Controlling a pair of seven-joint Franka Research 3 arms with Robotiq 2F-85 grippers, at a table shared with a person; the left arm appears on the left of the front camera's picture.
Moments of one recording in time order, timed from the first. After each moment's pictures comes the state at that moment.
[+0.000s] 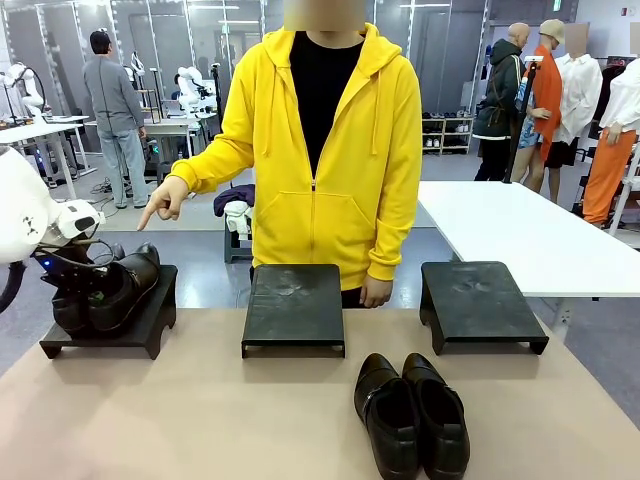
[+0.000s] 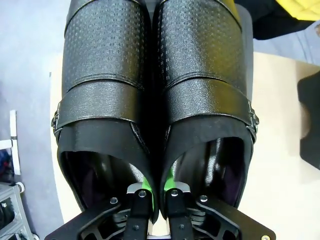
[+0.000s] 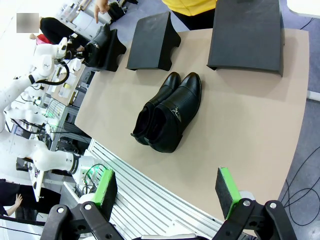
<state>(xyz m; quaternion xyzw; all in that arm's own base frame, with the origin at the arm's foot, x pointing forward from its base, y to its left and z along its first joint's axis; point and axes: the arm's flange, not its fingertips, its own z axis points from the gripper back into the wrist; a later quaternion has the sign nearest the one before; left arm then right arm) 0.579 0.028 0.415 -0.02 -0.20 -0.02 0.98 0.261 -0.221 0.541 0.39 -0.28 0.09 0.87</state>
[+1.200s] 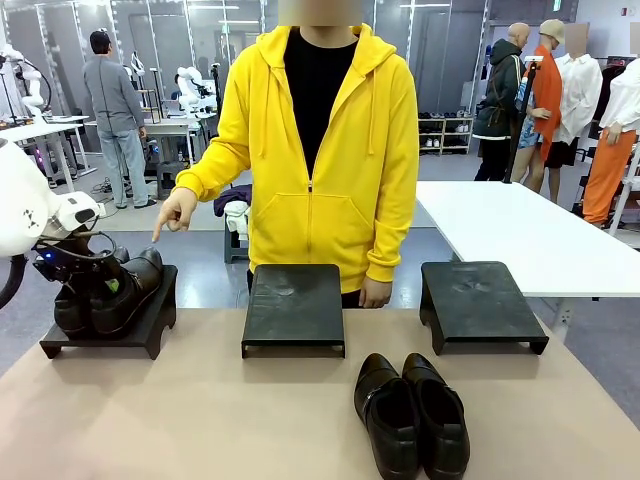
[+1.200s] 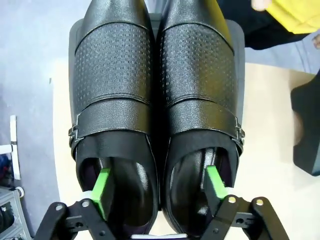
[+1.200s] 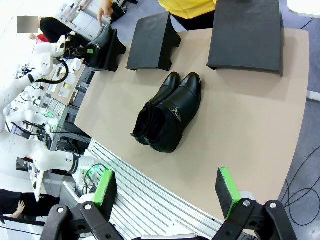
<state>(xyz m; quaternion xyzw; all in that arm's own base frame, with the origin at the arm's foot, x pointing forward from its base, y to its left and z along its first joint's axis) 0.584 0.027 0.430 -0.02 -0.22 -0.02 0.98 0.261 -0.221 0.541 0.39 -0.28 0.09 0.87</state>
